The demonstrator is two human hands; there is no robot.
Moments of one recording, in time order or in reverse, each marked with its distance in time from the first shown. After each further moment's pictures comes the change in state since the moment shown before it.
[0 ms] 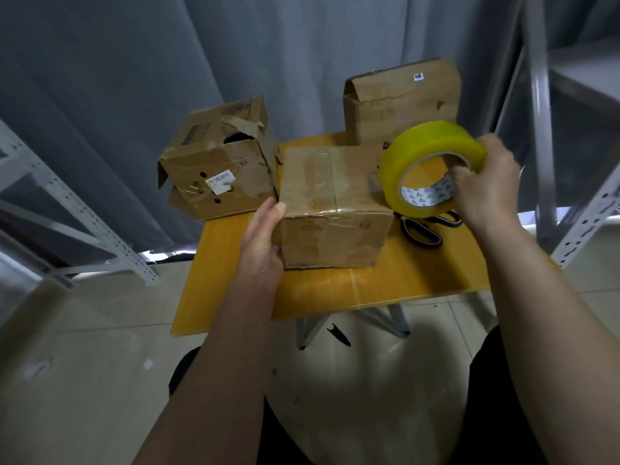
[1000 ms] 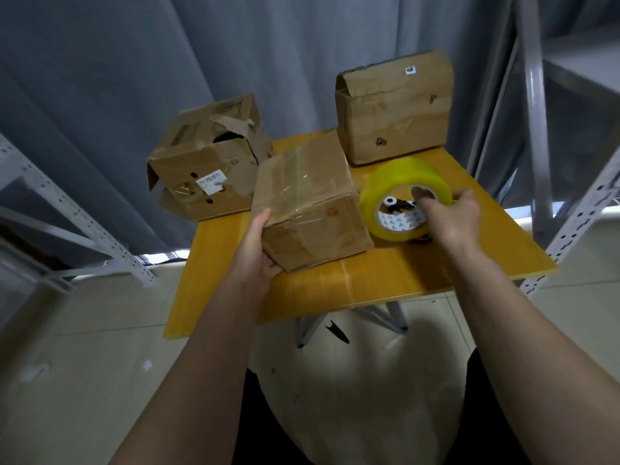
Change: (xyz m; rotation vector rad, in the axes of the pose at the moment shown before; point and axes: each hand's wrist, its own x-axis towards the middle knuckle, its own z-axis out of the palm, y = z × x) left_hand -0.007 0.005 0.002 0.158 0.052 -0.208; right_hand -0.025 0.031 0.036 0.209 -0.072 0.485
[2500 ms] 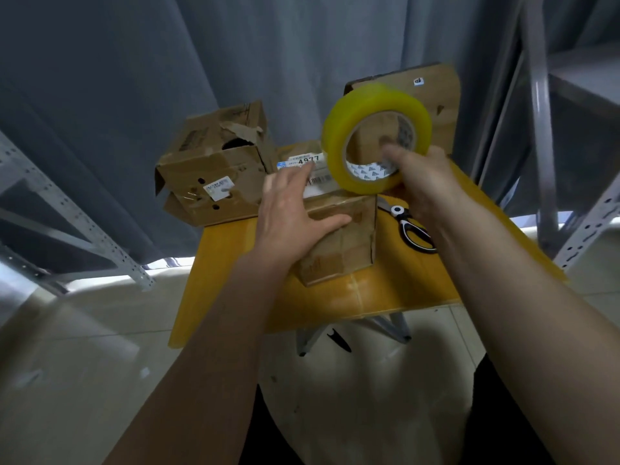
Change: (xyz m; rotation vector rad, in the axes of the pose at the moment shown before) left_hand -0.005 0.040 0.042 1.228 0.055 0.943; right_hand -0.022 -0.095 0.032 0.387 -0.330 -0.044
